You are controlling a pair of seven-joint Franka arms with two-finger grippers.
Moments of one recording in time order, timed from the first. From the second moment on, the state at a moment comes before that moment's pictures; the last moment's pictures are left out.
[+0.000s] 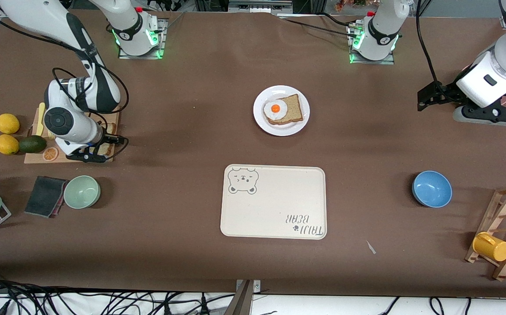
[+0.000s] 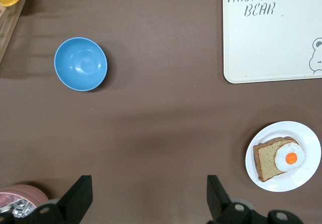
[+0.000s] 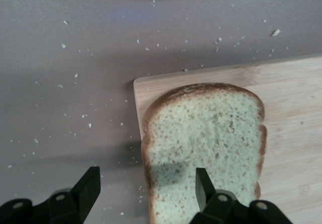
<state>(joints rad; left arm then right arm) 0.02 0.02 -0.13 -1.62 -0.01 1.55 -0.03 0.12 0.34 -0.11 -2.22 -0.18 2.34 0.24</state>
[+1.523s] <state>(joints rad) 0.02 0.02 -0.13 -1.62 -0.01 1.55 -0.03 0.12 0.36 -0.12 -2.23 -0.20 2.35 0.27</state>
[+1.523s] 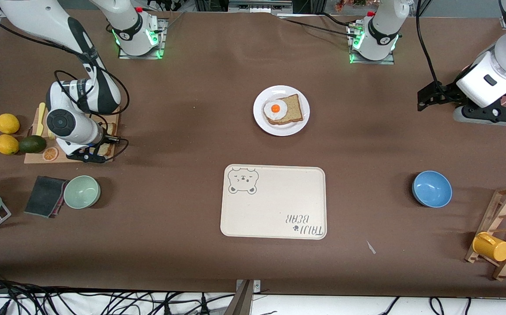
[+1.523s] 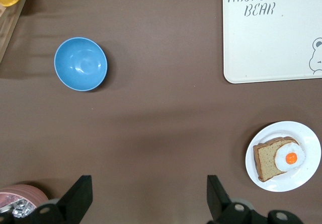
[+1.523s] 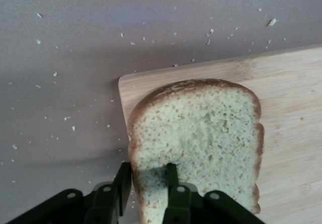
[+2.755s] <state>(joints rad) 0.01 0.02 -0.13 -1.62 -0.01 1.55 -0.03 0.13 0.36 -0.12 -2.22 -0.20 2.33 0.27</state>
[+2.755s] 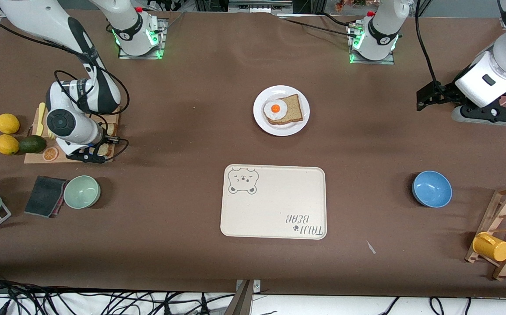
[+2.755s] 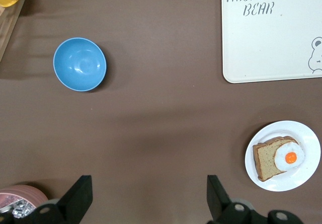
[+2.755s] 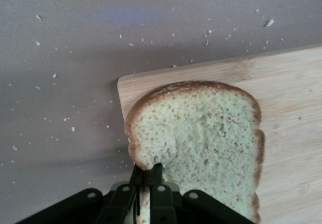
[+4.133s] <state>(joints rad) 0.01 0.02 -0.13 -1.61 -0.01 1.55 -0.03 0.43 0.44 0.06 -1.52 -0.01 1.80 0.59</state>
